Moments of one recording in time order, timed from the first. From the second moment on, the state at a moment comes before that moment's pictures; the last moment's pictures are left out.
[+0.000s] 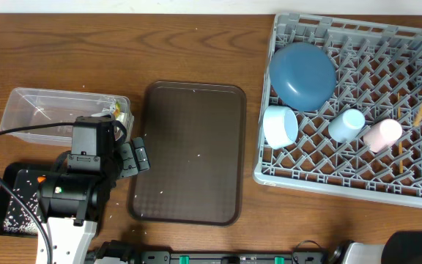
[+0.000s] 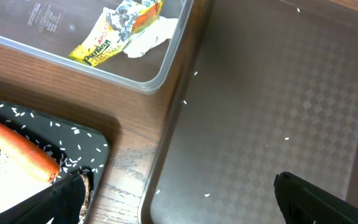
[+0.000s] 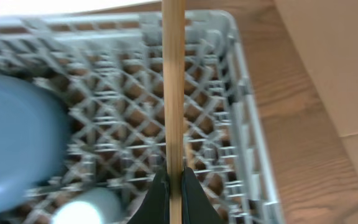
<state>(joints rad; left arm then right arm) -0.10 0.95 0.99 -1.07 -0.09 -0.34 -0.49 1.56 1.63 -0.89 -0.09 -0.20</state>
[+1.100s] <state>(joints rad) -0.10 0.95 0.99 -1.07 -0.09 -0.34 -0.50 1.81 1.62 -0.98 -0.01 -0.24</state>
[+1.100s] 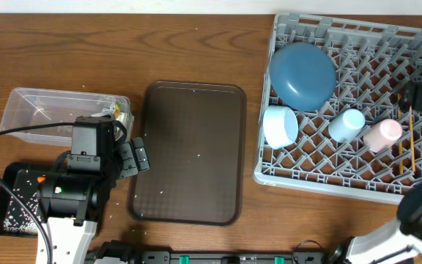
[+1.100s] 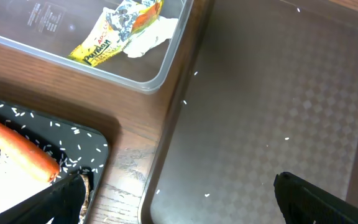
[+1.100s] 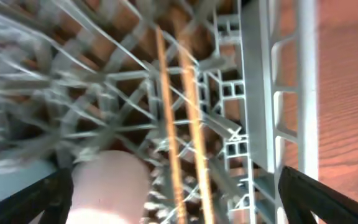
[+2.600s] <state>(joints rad) -0.10 0.95 0.99 -1.07 -0.09 -0.34 -0.06 0.46 0.68 -0.52 -0.39 -0.23</state>
